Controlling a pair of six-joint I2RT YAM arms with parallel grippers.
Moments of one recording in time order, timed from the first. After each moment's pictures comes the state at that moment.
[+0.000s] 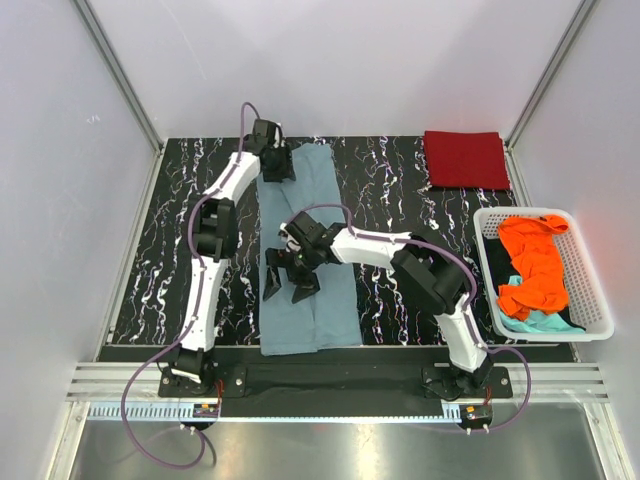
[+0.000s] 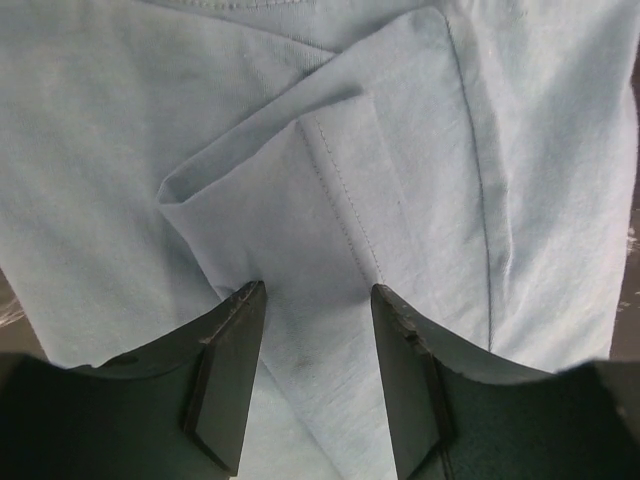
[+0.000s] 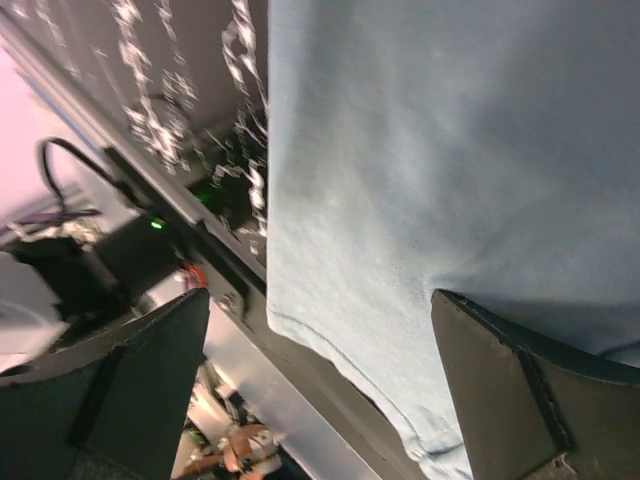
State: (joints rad) left arm -0.21 2.60 2.36 -0.67 0.15 -0.33; right arm 0.90 2.12 1.48 -0.40 -0.56 0.77
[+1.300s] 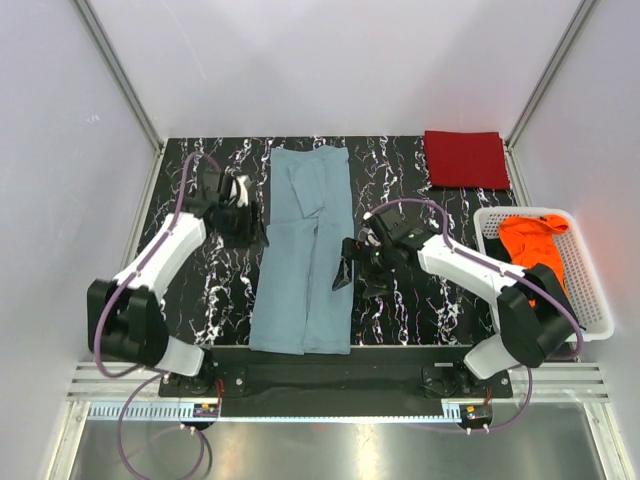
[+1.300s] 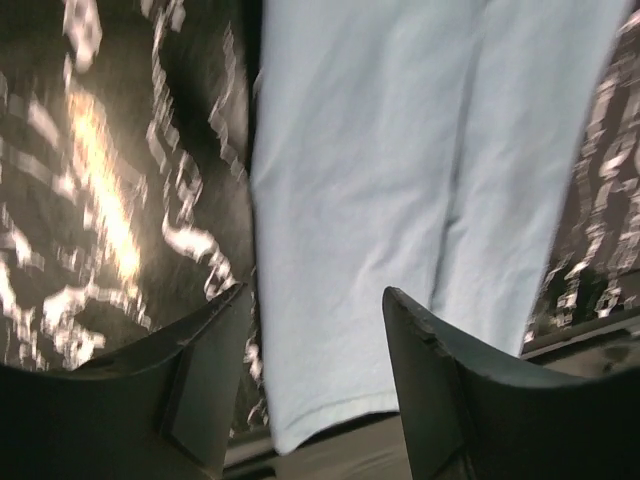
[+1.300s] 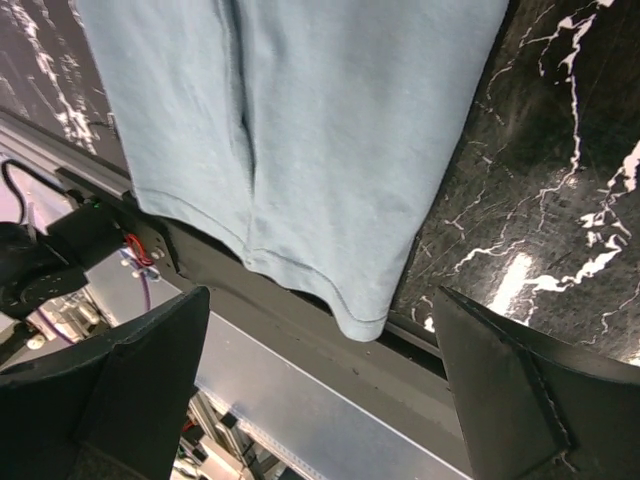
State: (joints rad) left arm -0.21 1.38 1.06 -0.75 0.26 -0.31; right arm 0.64 1.51 0.98 -0.56 -0.41 0.73
